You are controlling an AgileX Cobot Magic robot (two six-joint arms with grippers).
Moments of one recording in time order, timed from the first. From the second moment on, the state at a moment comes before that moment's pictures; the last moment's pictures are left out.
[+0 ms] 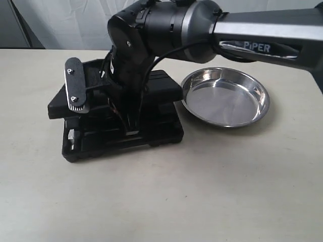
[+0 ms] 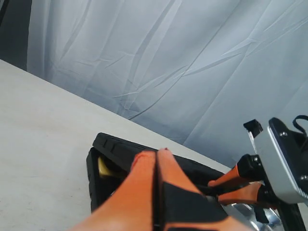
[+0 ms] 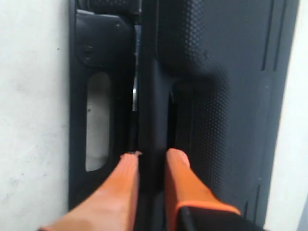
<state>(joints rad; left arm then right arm) 0.01 0.00 0.00 -0.53 0.08 -0.07 0.85 2.03 -1.67 -0.08 0.83 -0.98</state>
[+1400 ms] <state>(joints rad) 0.01 0.85 -0.76 -0.16 0.91 -0.04 0.85 2.03 -1.73 -0.15 0.72 -0.96</state>
